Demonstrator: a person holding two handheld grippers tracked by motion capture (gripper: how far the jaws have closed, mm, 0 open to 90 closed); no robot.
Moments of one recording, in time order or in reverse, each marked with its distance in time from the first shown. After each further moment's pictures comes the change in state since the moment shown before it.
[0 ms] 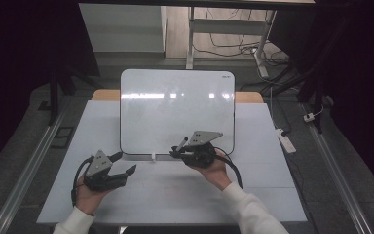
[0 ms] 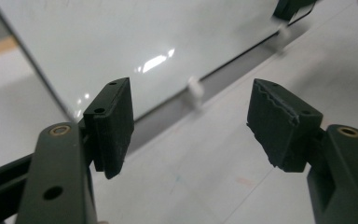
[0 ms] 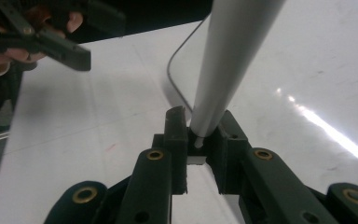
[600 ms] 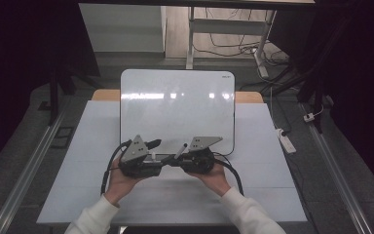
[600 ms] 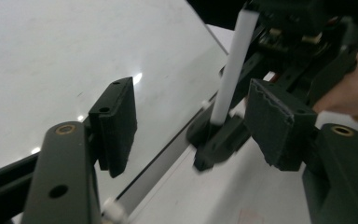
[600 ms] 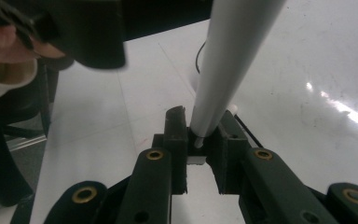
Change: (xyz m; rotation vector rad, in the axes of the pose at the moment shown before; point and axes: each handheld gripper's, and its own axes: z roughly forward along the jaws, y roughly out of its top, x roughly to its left) left arm -0.048 0.079 0.048 -0.071 -0.188 0.103; right arm 0.009 -0.012 0.003 -0.004 0.094 0.067
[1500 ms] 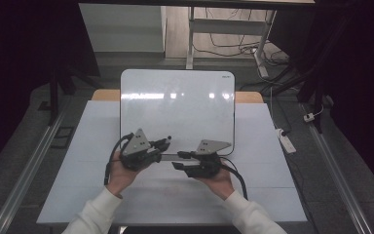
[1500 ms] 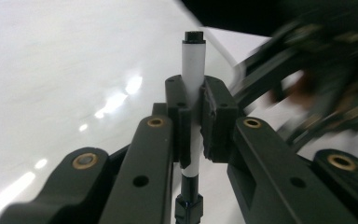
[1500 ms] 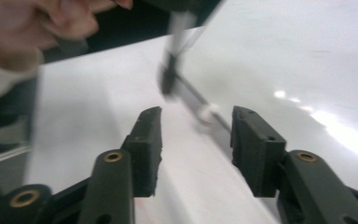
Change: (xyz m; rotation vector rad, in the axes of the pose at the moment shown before) left arm 0.023 0.006 -0.004 0.012 0.036 0.054; right arm 0.010 -0.007 -0.020 -0.054 -0.095 0.002
